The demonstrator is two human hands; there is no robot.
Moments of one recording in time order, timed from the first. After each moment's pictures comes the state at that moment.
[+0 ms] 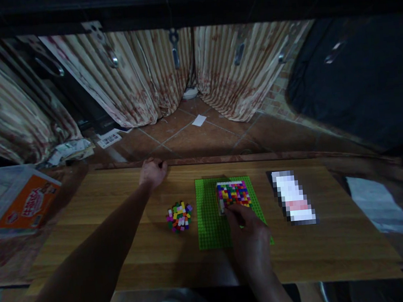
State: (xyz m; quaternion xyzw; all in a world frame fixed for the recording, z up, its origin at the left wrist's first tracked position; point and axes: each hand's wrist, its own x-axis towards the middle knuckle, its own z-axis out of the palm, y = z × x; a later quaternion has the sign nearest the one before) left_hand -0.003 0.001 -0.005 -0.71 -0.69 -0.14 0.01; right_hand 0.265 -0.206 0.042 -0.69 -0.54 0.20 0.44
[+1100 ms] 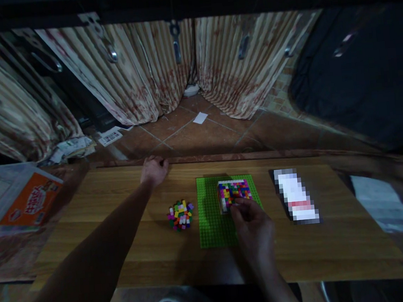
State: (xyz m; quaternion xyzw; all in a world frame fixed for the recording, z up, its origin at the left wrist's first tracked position) left_hand -0.001 -0.001 -0.004 -0.70 -0.70 -0.15 0.00; right_hand 0.269 -0.199 0.045 -0.71 -0.43 0.28 0.49
